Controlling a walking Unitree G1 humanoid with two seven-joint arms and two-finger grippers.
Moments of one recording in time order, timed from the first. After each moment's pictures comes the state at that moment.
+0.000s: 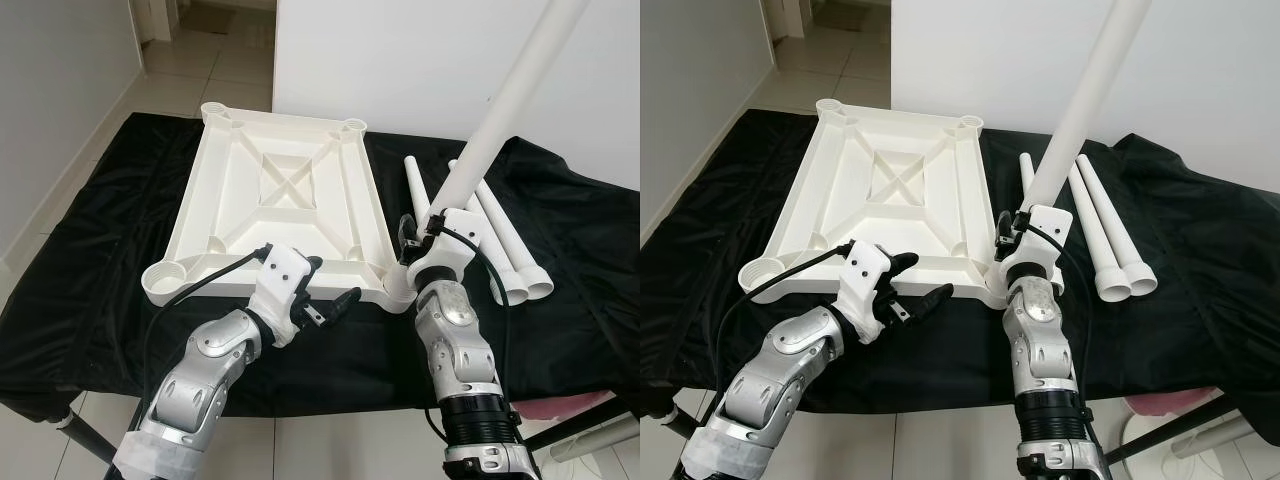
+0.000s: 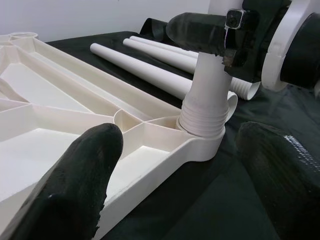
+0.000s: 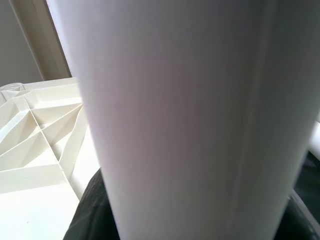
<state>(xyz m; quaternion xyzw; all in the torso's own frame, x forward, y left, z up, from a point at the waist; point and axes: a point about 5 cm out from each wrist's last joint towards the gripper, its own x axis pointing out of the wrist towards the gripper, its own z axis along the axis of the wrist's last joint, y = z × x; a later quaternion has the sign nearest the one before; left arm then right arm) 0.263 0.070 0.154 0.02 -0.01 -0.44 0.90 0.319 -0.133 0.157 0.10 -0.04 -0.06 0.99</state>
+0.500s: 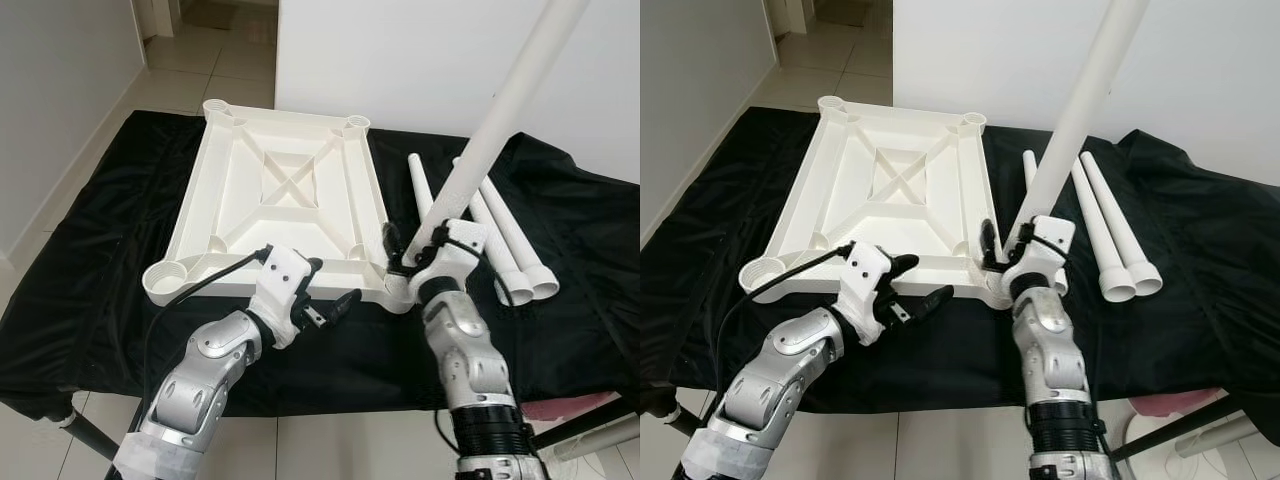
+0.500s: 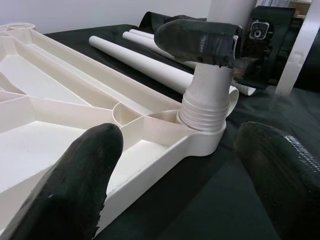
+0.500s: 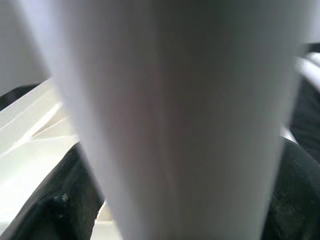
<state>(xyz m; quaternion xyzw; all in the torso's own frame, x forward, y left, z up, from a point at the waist) 0.262 0.070 0.152 0.02 0.00 -0.44 0.90 0.315 -0.151 0.151 0.09 -0.05 0.08 0.99</state>
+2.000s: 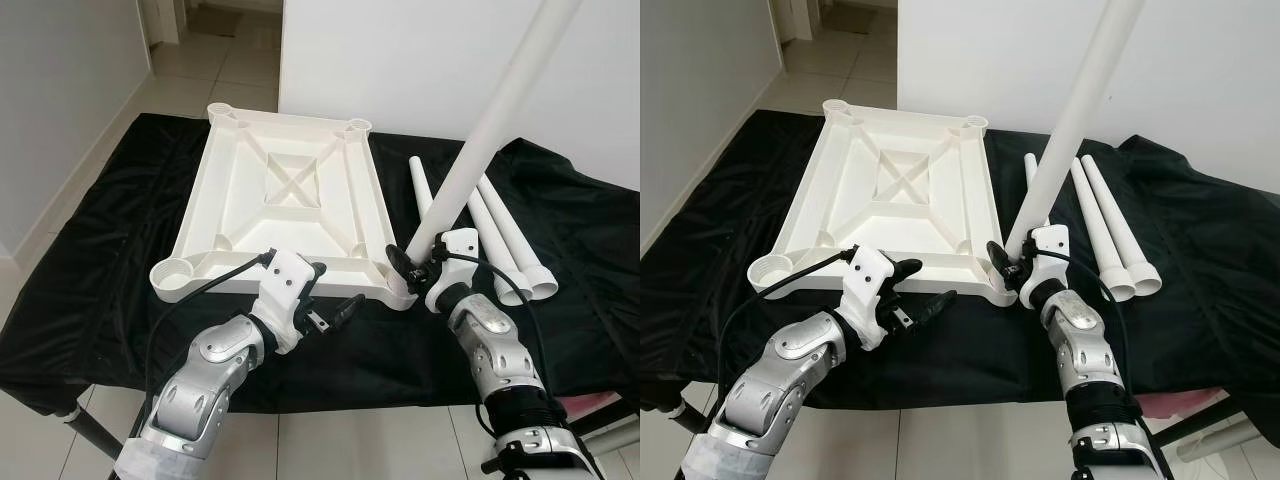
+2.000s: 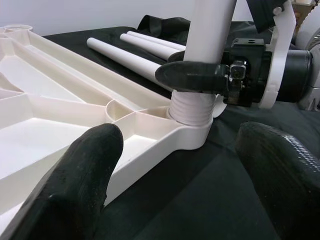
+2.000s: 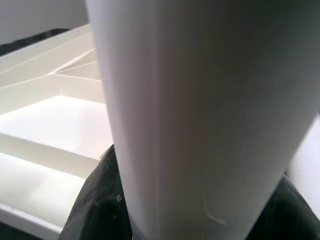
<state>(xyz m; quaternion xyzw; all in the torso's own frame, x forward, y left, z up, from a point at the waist) 0.257 0.067 0.152 0.02 0.00 -0.45 0.89 0.328 -0.168 0.125 0.01 -0.01 0.14 0.99</state>
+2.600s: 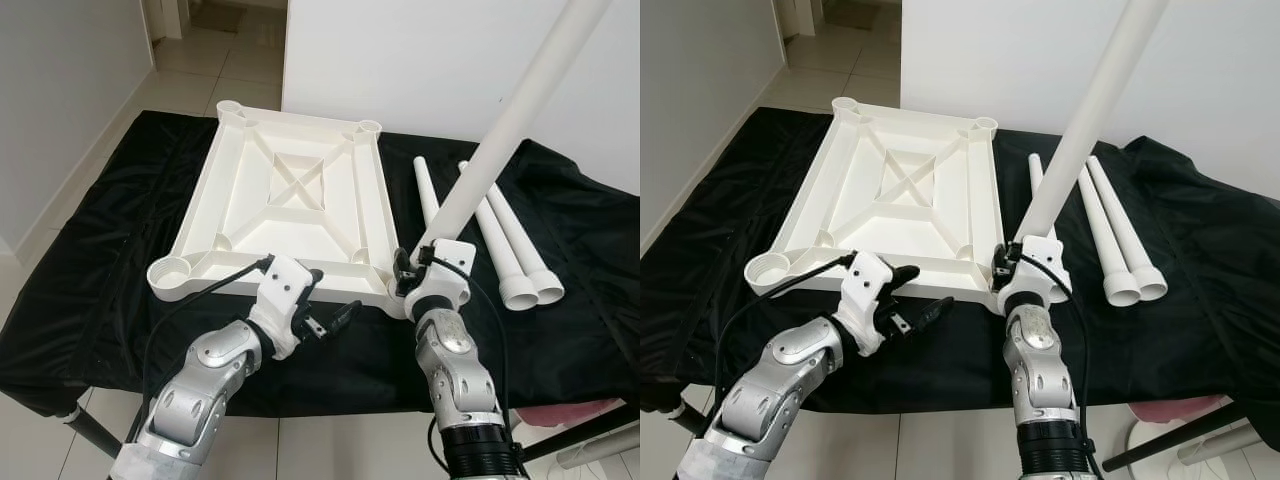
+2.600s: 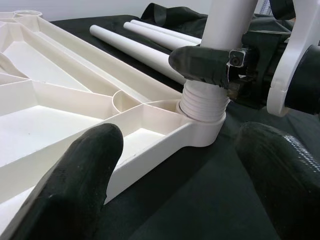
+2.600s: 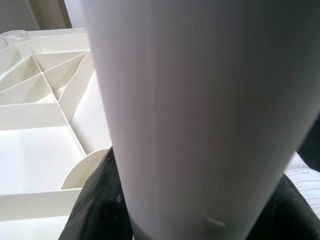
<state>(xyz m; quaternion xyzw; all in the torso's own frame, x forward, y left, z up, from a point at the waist) 0.254 0.069 0.147 0.02 0.02 -0.45 0.89 0.300 -0.136 0.129 0.08 0.01 -0.06 1.00</state>
